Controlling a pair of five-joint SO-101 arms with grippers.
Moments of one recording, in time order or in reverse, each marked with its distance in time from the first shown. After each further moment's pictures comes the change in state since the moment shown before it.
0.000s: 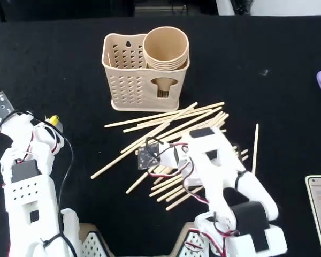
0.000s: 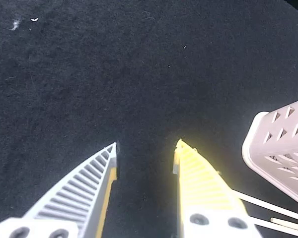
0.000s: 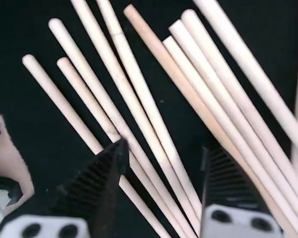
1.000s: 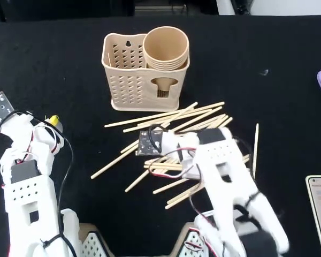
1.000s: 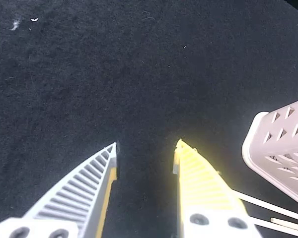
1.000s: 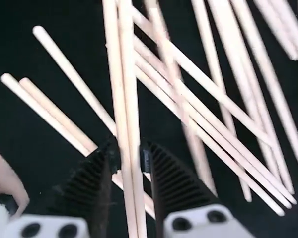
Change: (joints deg) left arm 0.1 0.0 0.0 0.0 0.0; right arm 0.0 -21.5 -0.8 6.9 -9.1
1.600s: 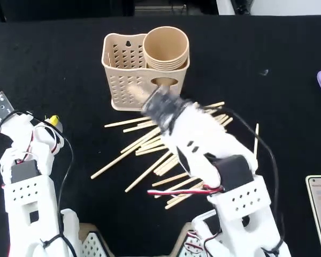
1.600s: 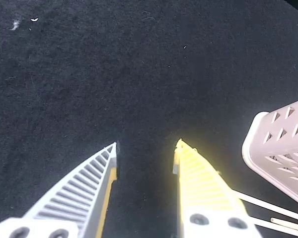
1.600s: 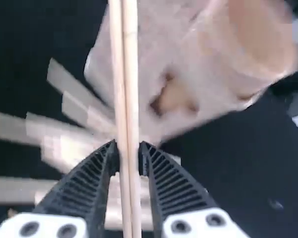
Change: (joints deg) left arm 0.0 0.0 0.0 0.0 0.0; right arm -8.4 -22.8 -12.6 -14.2 -46.7
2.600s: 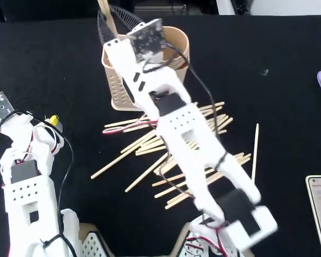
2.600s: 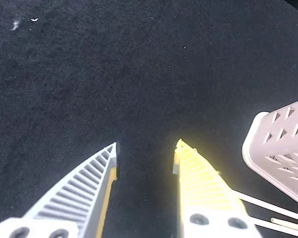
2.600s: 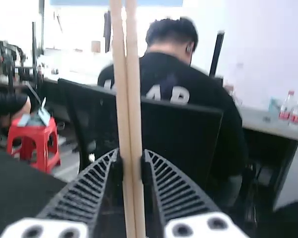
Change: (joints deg) left arm 0.0 0.0 0.0 0.0 0.0; right arm -6.8 50.1 -23.2 -65.2 -16.5
